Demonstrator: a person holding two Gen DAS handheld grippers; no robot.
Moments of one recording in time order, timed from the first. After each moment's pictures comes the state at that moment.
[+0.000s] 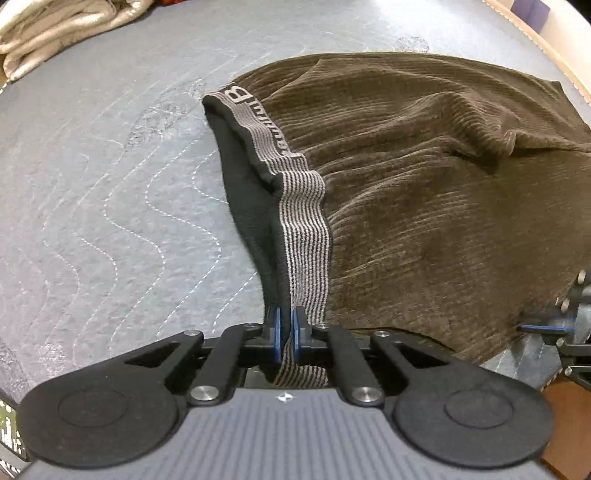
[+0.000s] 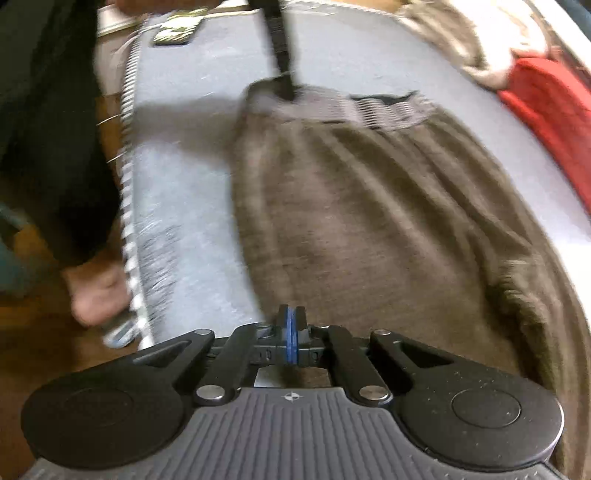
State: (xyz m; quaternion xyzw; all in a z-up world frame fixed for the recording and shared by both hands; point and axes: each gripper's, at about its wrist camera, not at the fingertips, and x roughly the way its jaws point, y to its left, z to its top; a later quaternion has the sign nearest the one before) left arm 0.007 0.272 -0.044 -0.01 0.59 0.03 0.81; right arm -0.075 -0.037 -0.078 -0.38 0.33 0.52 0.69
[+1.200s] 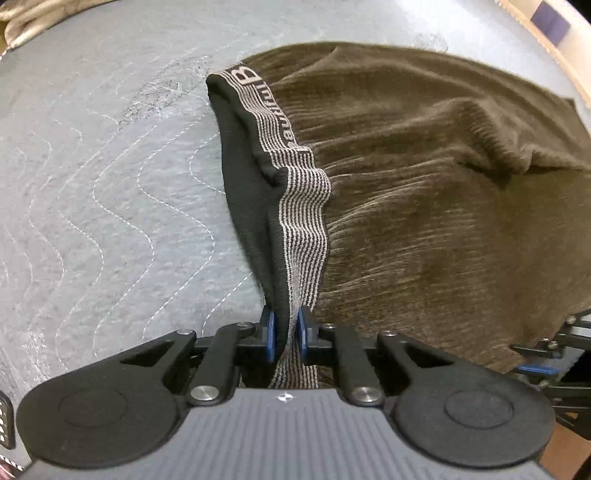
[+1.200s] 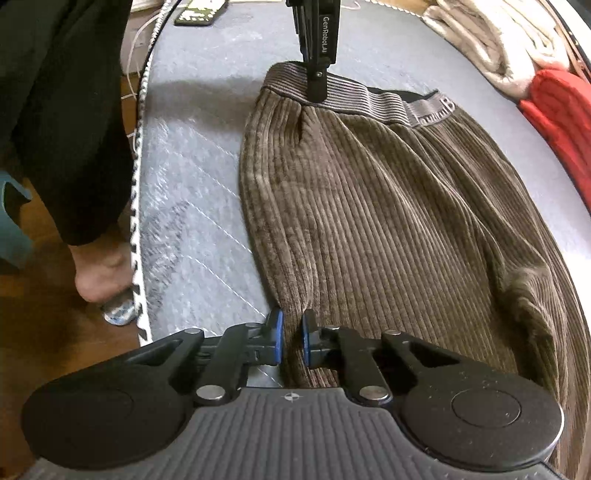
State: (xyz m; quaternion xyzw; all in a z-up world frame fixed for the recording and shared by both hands) left arm 0.019 0.289 -0.042 -0.05 0.61 0.03 0.79; right arm -0.073 -0.043 -0.094 -0.41 0.34 0.55 0.64
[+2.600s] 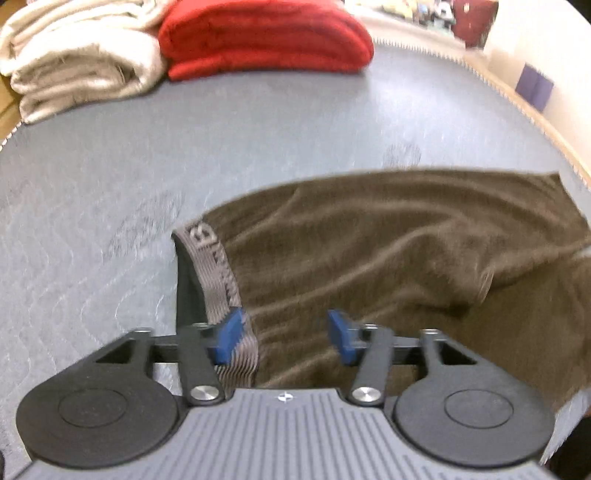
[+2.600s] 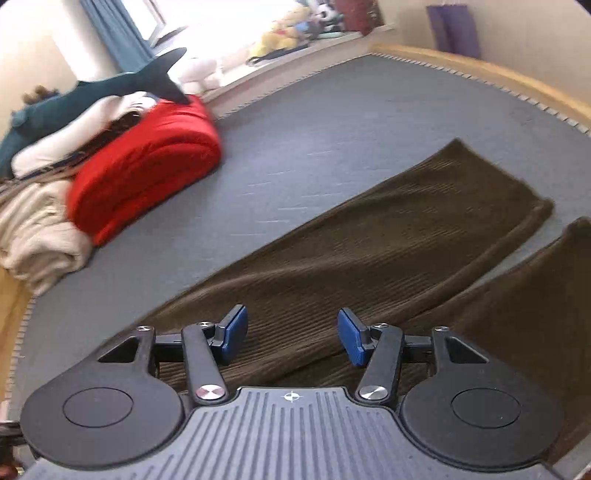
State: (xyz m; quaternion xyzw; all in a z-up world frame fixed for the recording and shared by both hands) left arm 0.082 0.234 0.009 -0.05 0.47 0.06 0.88; right arm 0.137 -0.355 0.017 0.18 0.39 0.07 0.90
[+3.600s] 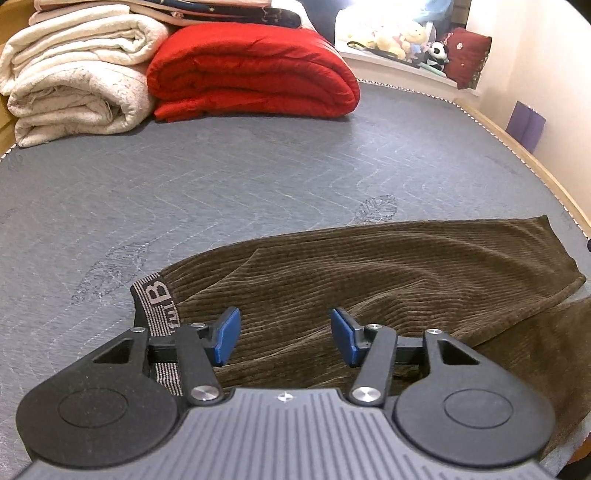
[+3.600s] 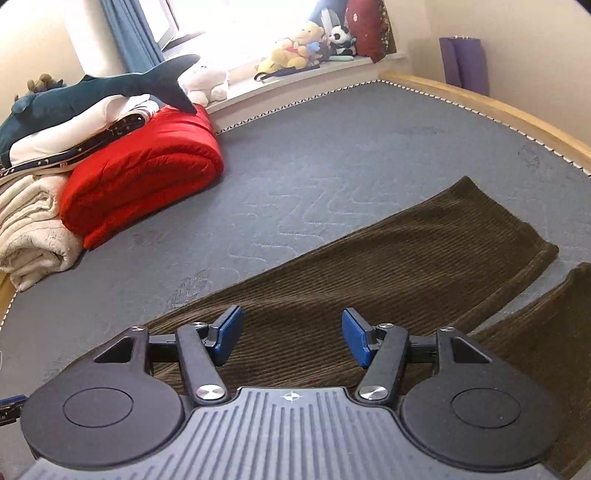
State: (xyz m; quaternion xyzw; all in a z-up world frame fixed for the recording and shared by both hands) left arm 0.115 0.197 0.023 -0.06 0.42 0.06 0.91; right arm 0.155 -0.329 0.026 0.14 0.36 0.07 0.92
